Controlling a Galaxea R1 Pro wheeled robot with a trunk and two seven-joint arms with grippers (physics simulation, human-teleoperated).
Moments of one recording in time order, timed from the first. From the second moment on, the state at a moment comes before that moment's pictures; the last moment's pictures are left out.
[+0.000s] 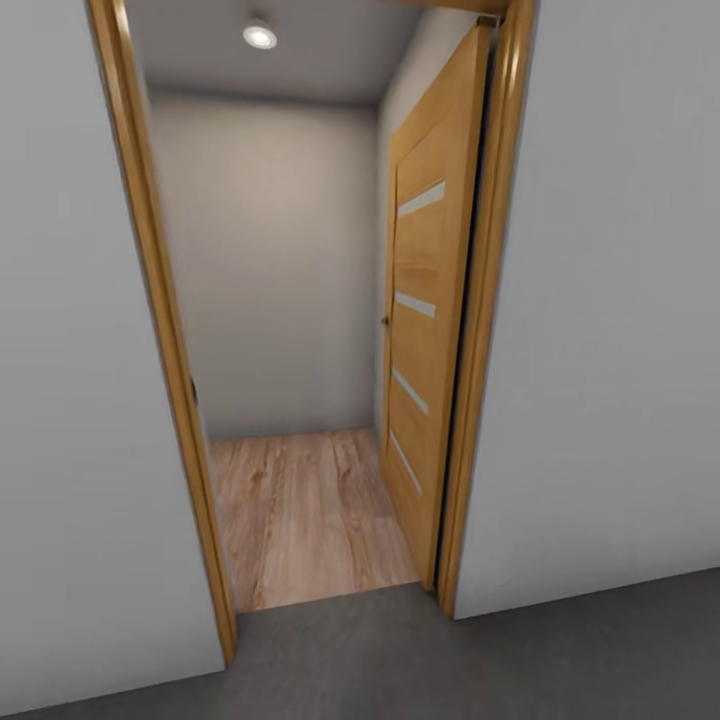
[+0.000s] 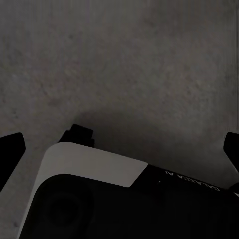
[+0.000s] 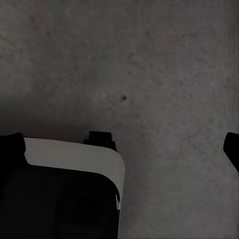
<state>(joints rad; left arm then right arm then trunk) -0.25 0.00 -0.06 0.00 0.44 0.03 0.02 -0.16 -0.01 0.14 0.03 0.00 -0.15 -0.08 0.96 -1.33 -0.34</state>
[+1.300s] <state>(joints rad) -0.25 0.00 -0.06 0.00 0.44 0.03 0.03 -0.16 -0.01 0.14 0.03 0.00 -0.15 -0.08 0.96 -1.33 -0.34</state>
